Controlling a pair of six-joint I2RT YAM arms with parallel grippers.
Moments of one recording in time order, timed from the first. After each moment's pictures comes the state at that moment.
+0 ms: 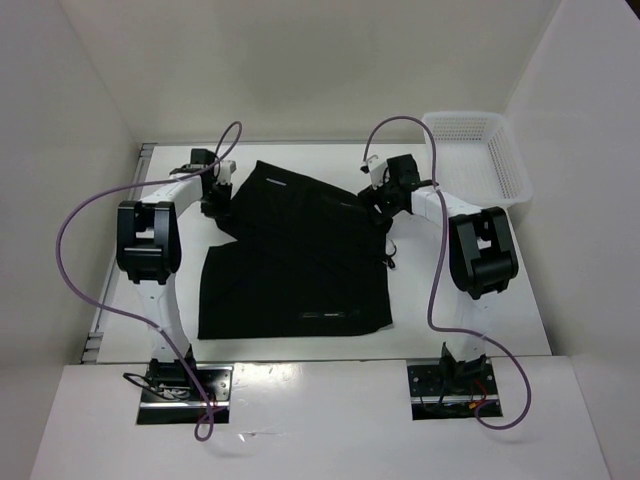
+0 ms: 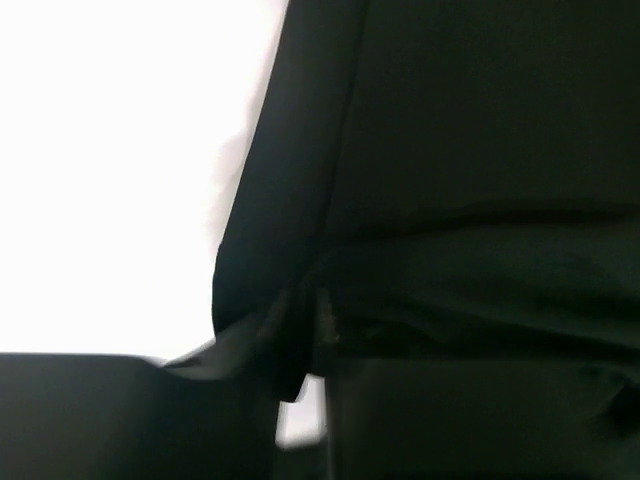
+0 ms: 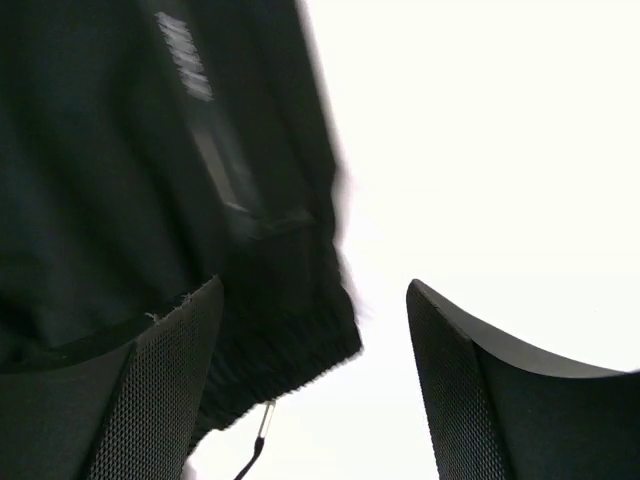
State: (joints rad) left arm 0.00 2.13 1.58 -0.55 0.16 0.07; right arm 0.24 1.92 1.32 -0.28 -0.15 -0.37
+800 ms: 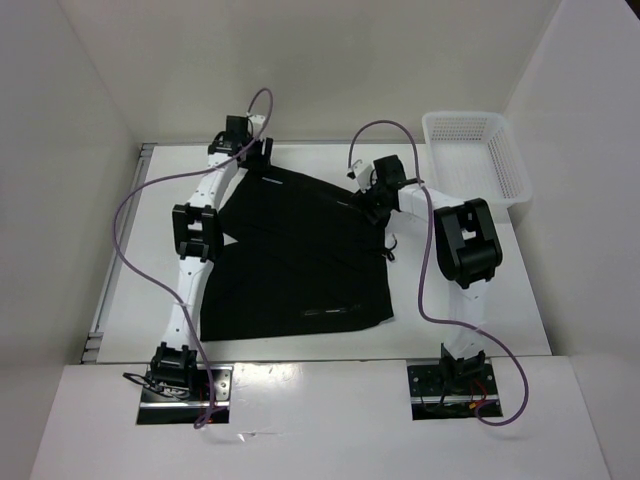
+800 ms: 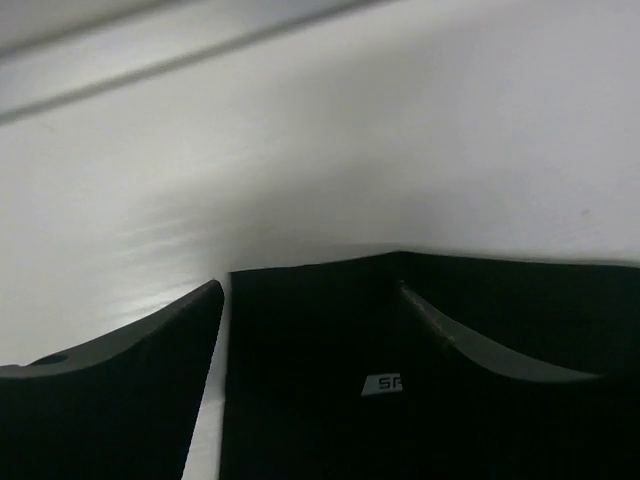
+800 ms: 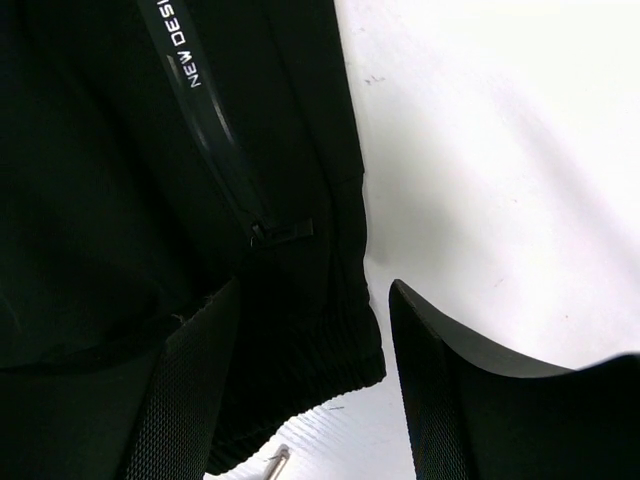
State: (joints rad) left arm -0.09 2.80 2.73 -0.64 0.16 0.07; right arm 0.28 2.06 1.42 -0.27 -0.10 -0.48
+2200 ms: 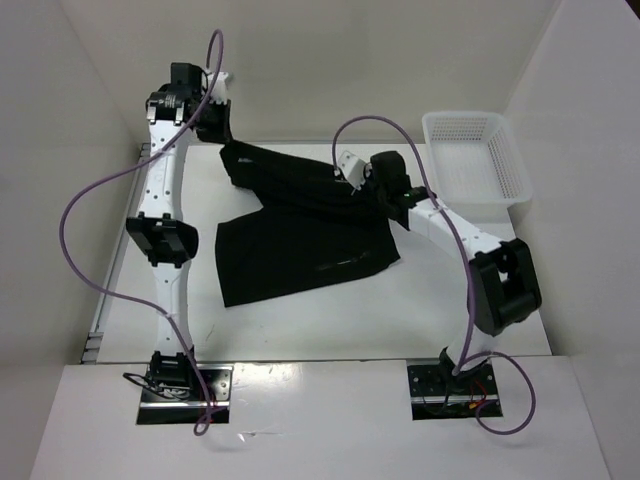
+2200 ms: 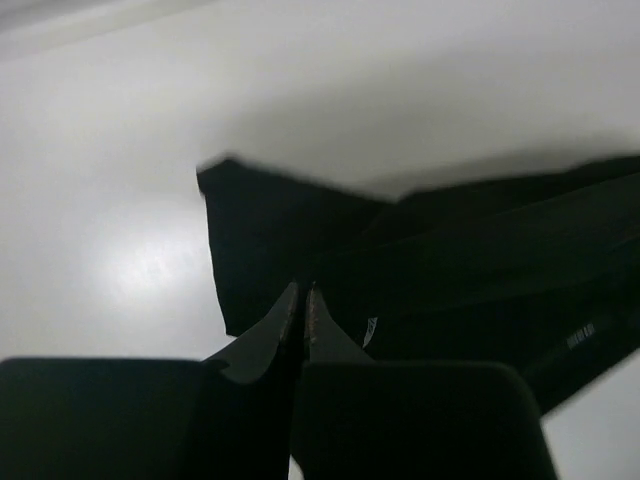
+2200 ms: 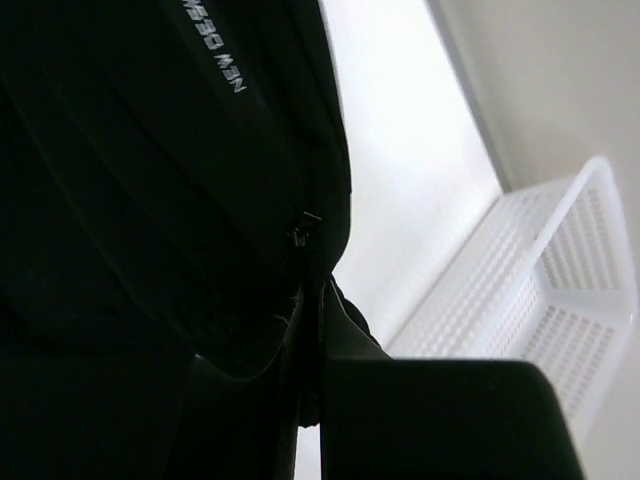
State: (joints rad) left arm -0.03 2.45 2.97 -1.25 0.28 0.07; right arm 0.42 1.70 1.30 -0.19 0.12 -0.72
